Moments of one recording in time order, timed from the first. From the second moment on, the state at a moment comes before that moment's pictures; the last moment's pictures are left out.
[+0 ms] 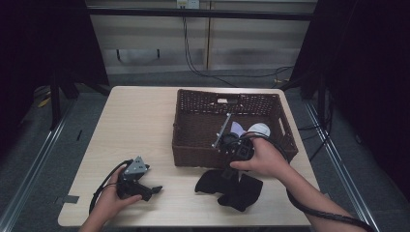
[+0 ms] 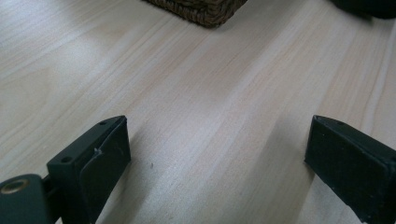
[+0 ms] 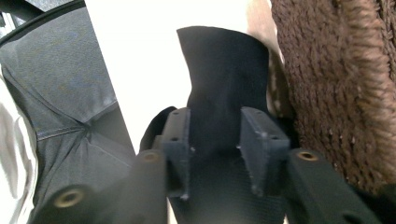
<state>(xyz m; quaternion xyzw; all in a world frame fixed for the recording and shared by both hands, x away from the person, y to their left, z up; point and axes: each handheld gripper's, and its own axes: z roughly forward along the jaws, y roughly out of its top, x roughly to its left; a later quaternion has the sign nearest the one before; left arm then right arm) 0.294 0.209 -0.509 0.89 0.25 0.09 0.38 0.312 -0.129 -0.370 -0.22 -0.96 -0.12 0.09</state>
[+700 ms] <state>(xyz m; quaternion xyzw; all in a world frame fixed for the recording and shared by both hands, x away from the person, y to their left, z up) 0.294 0.208 -0.509 0.89 0.25 0.09 0.38 0.296 -0.160 -0.374 -0.22 -0.96 -0.14 0.06</state>
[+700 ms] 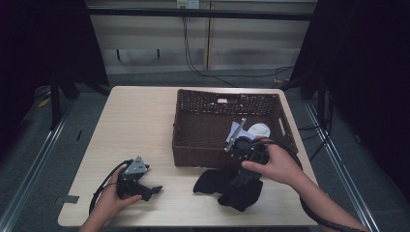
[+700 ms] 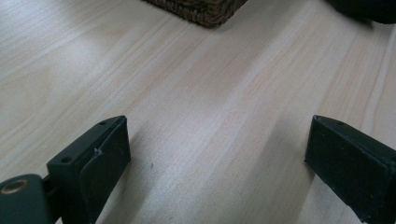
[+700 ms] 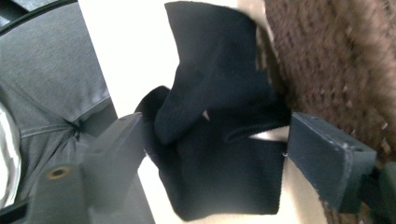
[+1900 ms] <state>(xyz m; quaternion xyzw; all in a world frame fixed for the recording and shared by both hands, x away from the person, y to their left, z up) 0.293 0.208 -0.509 0.89 0.25 0.09 0.38 0.255 -0.280 -0.450 -0.36 -0.91 -0.19 0.05</state>
